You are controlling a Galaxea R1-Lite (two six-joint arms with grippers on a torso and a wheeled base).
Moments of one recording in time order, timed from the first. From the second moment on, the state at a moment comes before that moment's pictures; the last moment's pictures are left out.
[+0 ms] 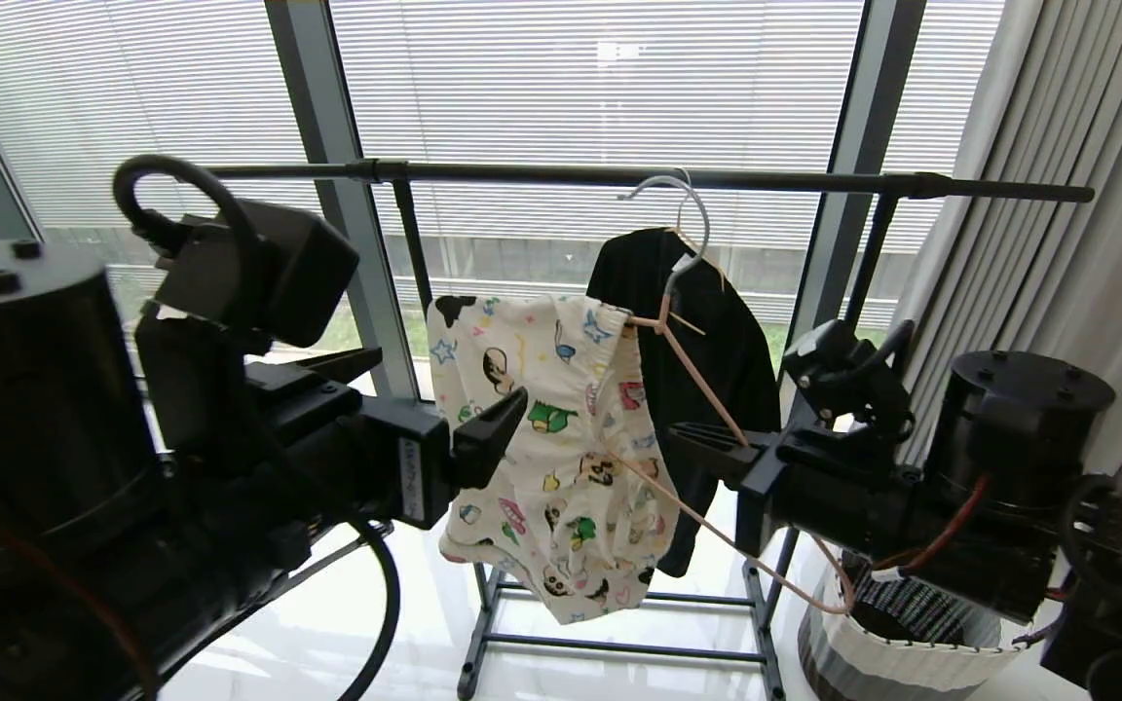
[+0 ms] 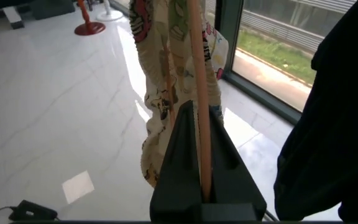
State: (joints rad) left arm -0.84 1.34 -0.75 -0.40 0.46 0.05; right arm 0.79 1.69 -0.63 -0.98 0.19 0.01
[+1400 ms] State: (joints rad) left arm -1.00 1.33 -0.47 -0.40 0.09 0.34; right arm 0.92 1.48 -0.22 -0.97 0.50 -0.36
